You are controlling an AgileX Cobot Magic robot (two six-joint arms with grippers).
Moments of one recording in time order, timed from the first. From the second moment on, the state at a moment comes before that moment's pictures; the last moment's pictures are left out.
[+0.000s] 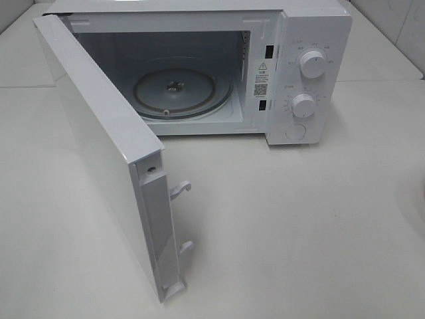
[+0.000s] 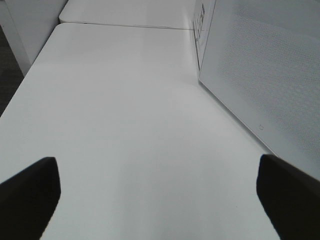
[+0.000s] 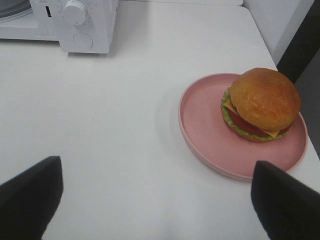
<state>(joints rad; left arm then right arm) 0.00 0.00 -0.50 0.00 1.04 -0.04 -0.01 0.00 -0.50 0.02 1.06 -0.02</state>
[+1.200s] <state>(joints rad) 0.00 0.00 -0.50 0.00 1.04 -0.04 -0.01 0.00 -0.50 0.02 1.06 -0.02</state>
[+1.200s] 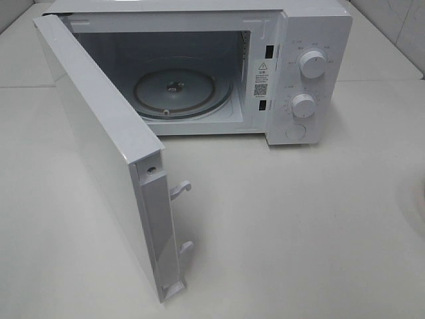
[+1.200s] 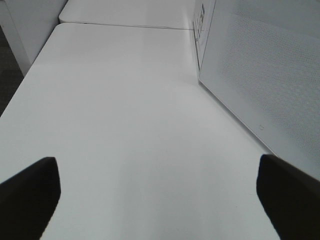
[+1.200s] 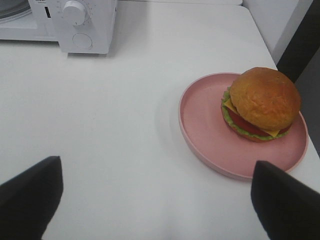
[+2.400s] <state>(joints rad) 0.00 0.42 -0.27 -0.07 0.04 0.03 -0.01 0.00 -0.50 0.02 1.06 -0.02</state>
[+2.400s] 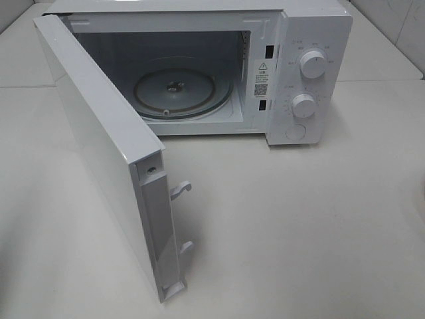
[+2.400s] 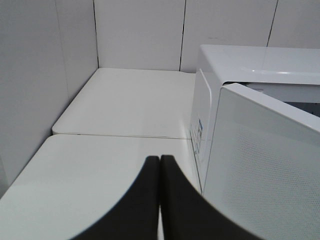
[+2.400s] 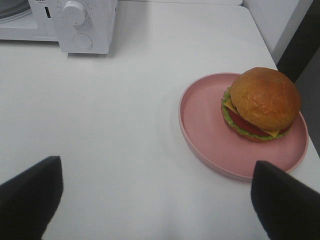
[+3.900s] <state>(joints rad) -0.01 1.56 -0.30 0.46 -1.01 -0.22 -0.01 0.00 -0.50 0.02 1.06 -0.02</state>
